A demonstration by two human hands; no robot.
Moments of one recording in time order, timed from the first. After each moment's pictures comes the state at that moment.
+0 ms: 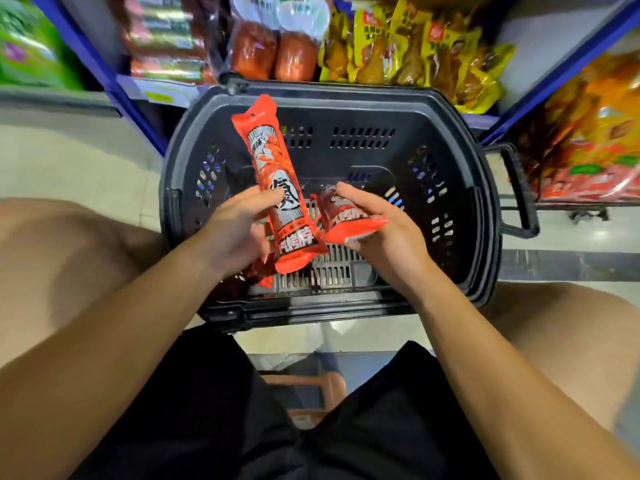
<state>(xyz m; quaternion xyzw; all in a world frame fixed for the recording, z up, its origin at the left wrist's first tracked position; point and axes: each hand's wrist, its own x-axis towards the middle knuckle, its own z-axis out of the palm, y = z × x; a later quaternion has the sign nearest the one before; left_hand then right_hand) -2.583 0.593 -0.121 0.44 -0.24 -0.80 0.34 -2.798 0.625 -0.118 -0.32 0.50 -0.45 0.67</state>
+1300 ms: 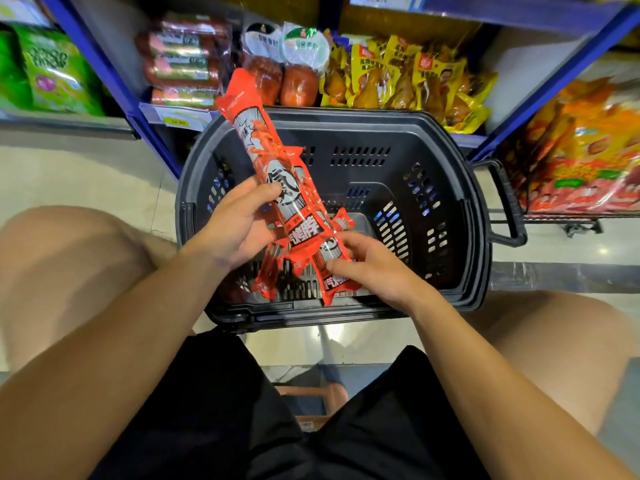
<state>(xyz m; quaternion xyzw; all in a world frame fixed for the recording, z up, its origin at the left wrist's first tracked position) -2.583 0.588 -0.100 0.41 -0.27 -0.76 0.43 -2.798 0.648 -0.113 -0.47 0.54 -0.25 0.65</state>
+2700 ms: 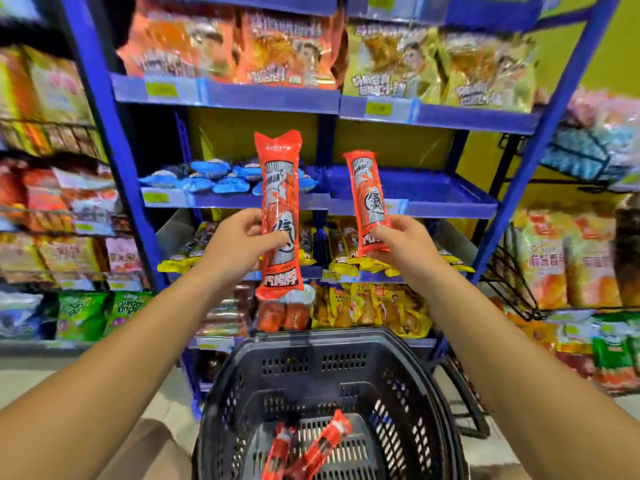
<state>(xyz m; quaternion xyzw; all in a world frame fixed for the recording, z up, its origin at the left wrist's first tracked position) -2.569 0.512 0.196 0.43 -0.60 -0.45 0.51 -2.825 0.528 0.207 -0.51 0.53 -0.55 0.39</state>
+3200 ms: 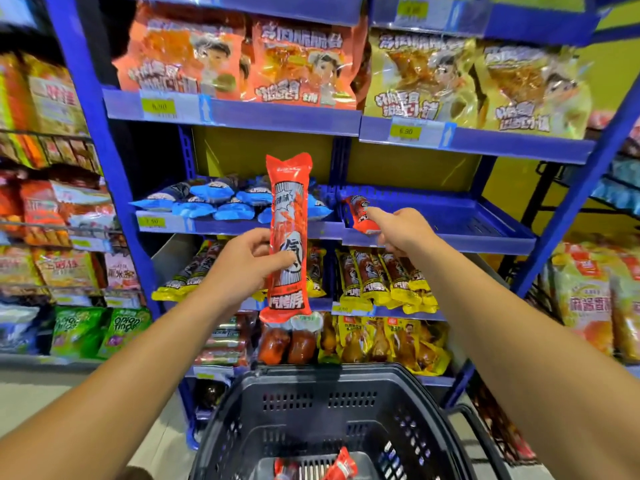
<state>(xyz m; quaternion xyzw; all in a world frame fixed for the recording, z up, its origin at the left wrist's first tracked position) -2.568 0.458 0.196 0.42 -0.60 -0.47 0.49 -2.824 0.407 0.249 -0.54 0.72 -0.37 0.24</state>
